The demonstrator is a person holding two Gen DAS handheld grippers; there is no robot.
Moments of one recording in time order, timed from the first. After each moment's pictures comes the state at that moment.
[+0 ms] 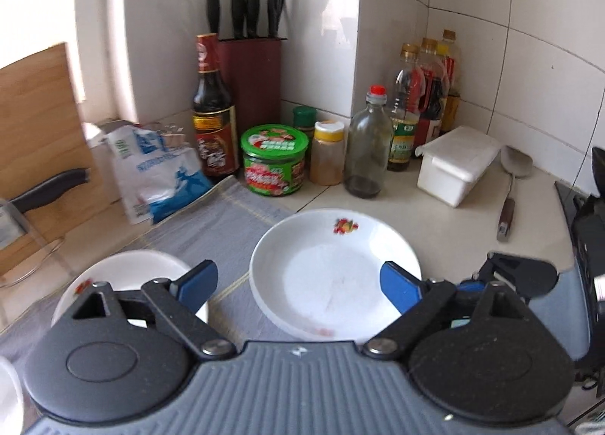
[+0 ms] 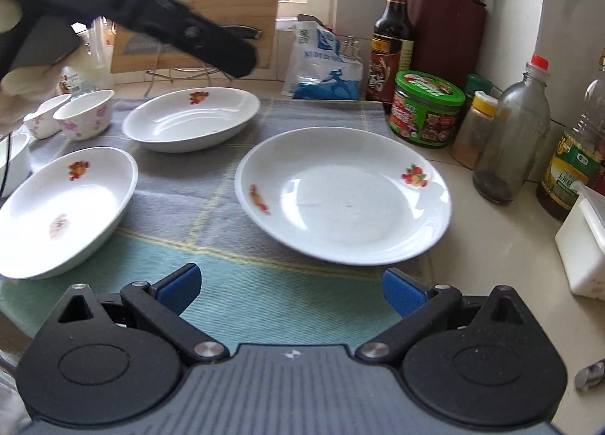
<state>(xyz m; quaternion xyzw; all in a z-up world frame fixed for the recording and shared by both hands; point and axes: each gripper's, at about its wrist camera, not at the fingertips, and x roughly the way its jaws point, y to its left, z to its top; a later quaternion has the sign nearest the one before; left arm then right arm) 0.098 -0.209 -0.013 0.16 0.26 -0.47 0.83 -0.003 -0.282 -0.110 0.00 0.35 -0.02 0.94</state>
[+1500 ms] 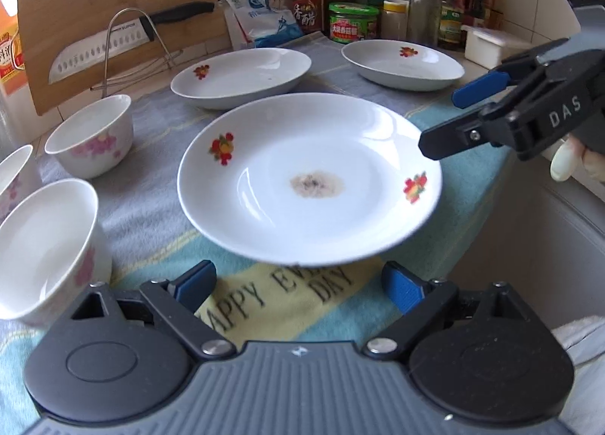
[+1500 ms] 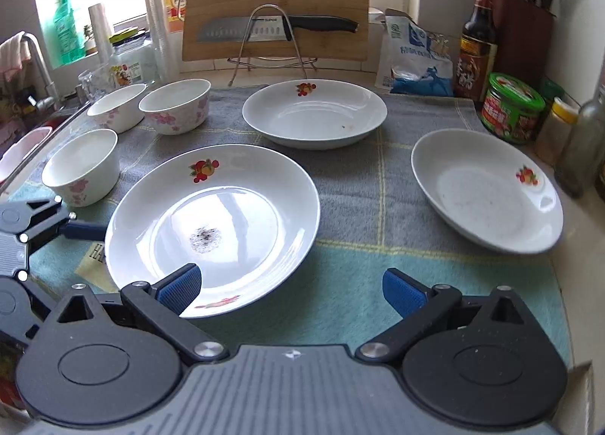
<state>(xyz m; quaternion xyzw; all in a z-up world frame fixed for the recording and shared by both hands) 0.015 -0.025 -0.120 0.18 0.34 -0.37 0.85 0.006 -0.178 -0.088 0.03 0.38 0.03 0.92</state>
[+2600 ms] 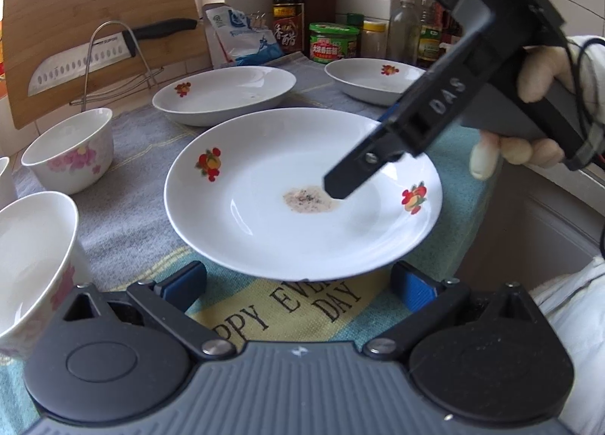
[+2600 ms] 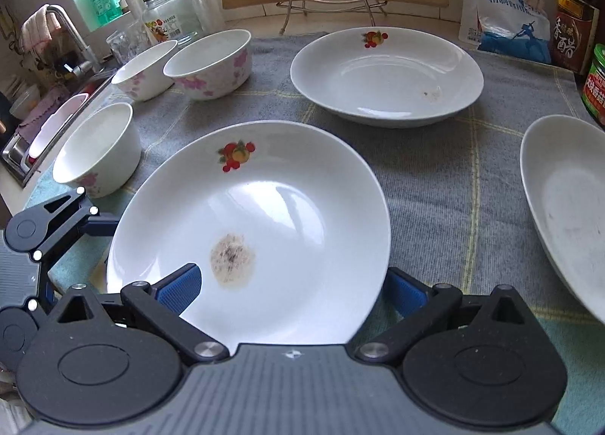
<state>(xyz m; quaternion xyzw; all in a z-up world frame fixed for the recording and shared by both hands) 0.027 -0.018 -0.132 0.16 0.30 -0.42 0.84 0.090 -0.177 -0.113 0.06 0.47 0.14 0.87</state>
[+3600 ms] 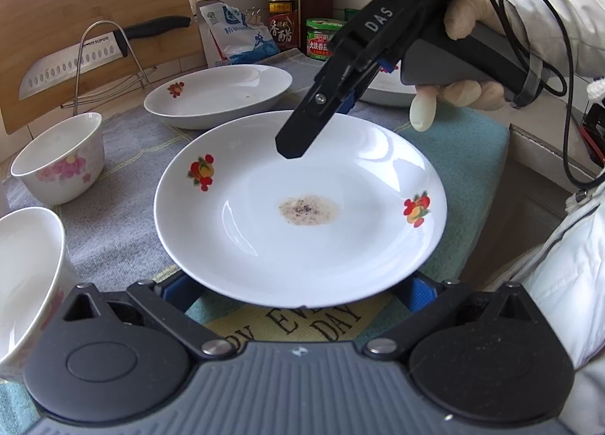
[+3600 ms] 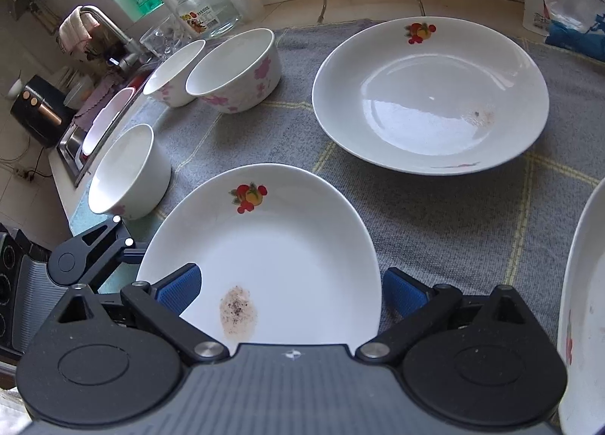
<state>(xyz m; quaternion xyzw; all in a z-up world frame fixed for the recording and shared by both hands) 0.033 -0.031 -0.131 0.17 0.31 -0.42 0.84 0.152 -0.205 -0.106 0.10 0.52 0.26 0.81</state>
